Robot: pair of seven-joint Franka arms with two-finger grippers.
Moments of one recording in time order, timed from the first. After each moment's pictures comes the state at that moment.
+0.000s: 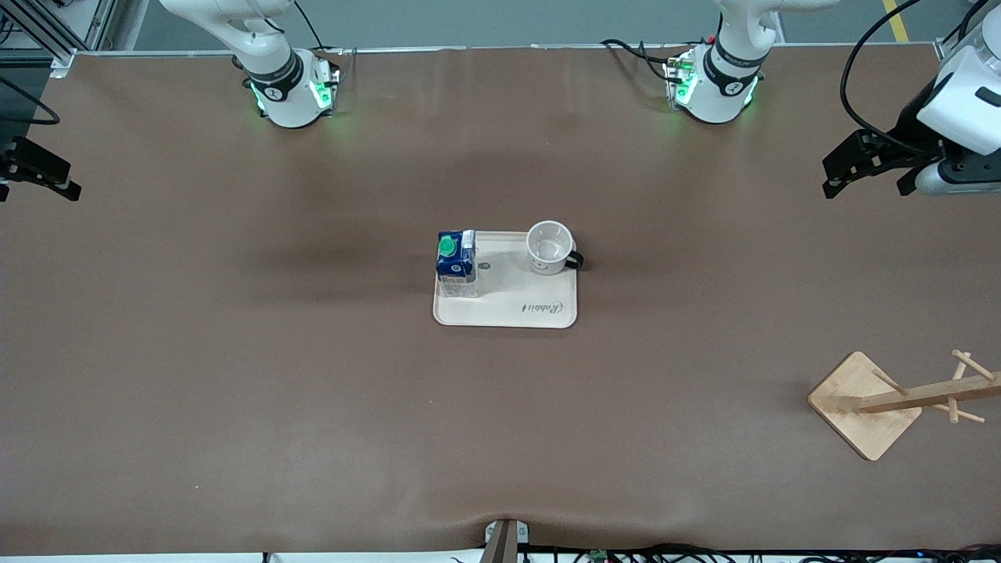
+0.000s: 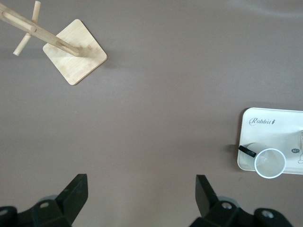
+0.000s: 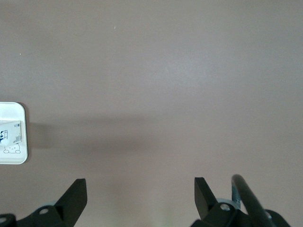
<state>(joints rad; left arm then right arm) -0.05 -0.06 -0.09 -1.57 0.01 1.57 -0.17 0.00 -0.03 -0.11 -1.54 0.01 1.50 -0.11</state>
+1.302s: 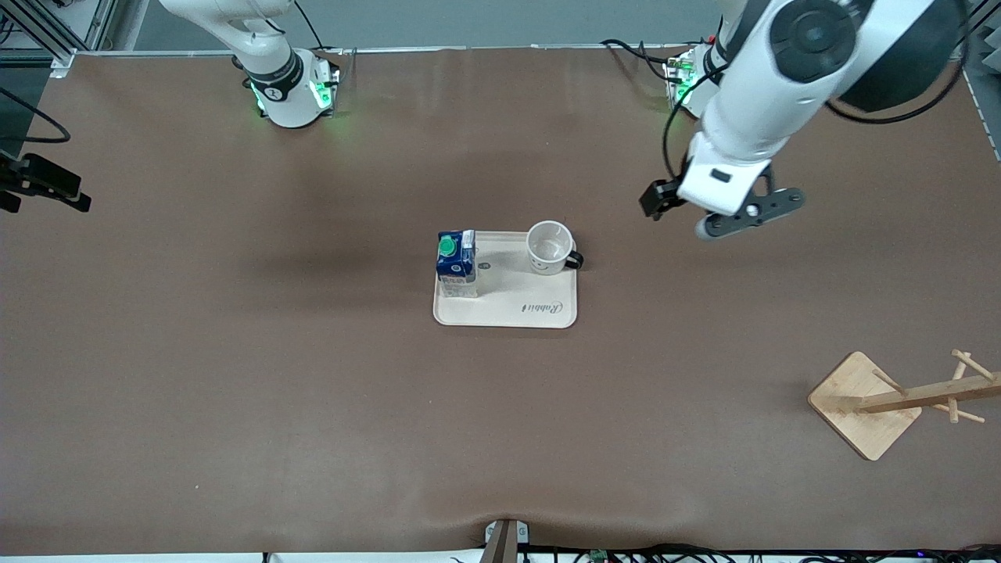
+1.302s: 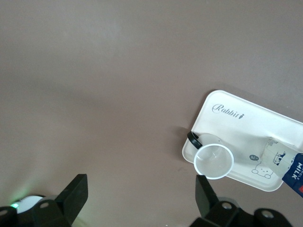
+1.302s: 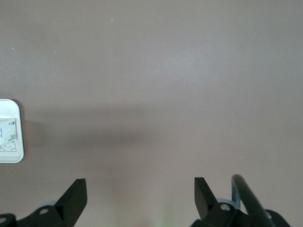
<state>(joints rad) -0.13 0.09 -0.39 -1.69 0.01 1.68 -0.88 0.00 0.01 -0.11 -1.54 0.01 1.50 -0.11</state>
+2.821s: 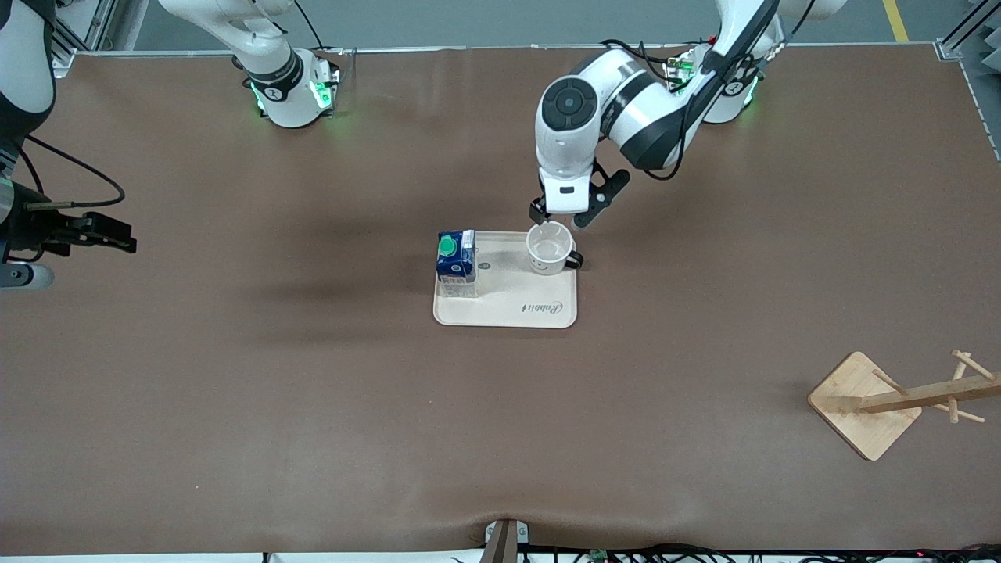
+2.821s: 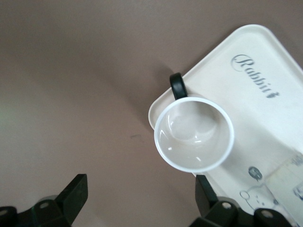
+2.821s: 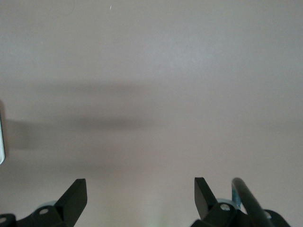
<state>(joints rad) -0.34 0.30 -0.50 -1.96 0.08 2.07 -1.70 0.03 0.16 -0.10 -1.52 -0.02 1.58 -0.12</state>
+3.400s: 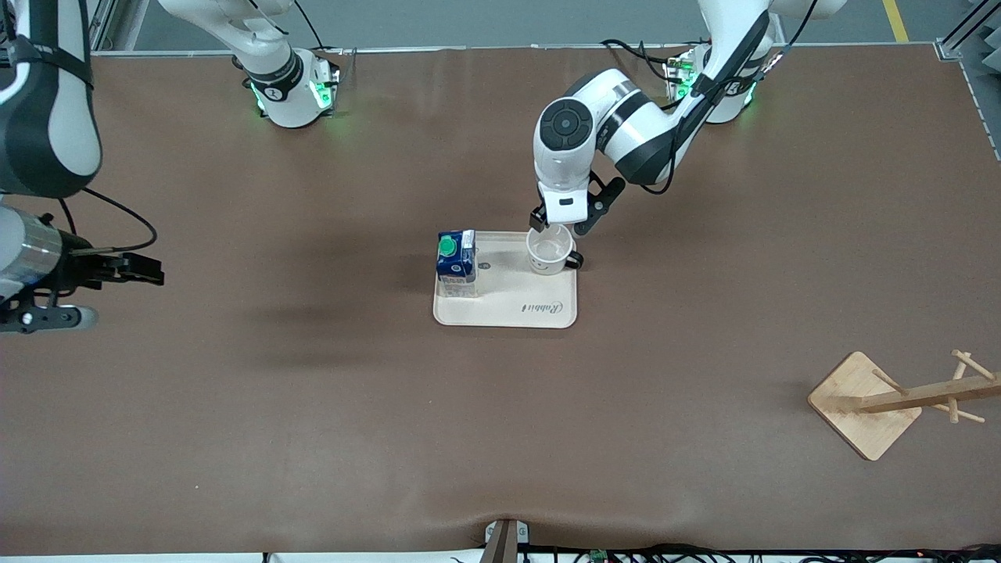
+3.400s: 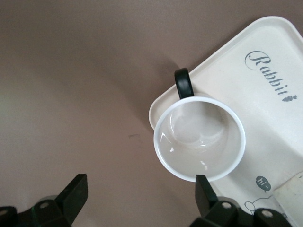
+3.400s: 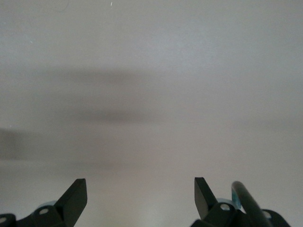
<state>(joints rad) -0.34 0.33 -0.50 -1.96 0.08 2.10 -1.73 0.05 0.27 -0.09 -1.52 -0.02 1.64 -0.12</state>
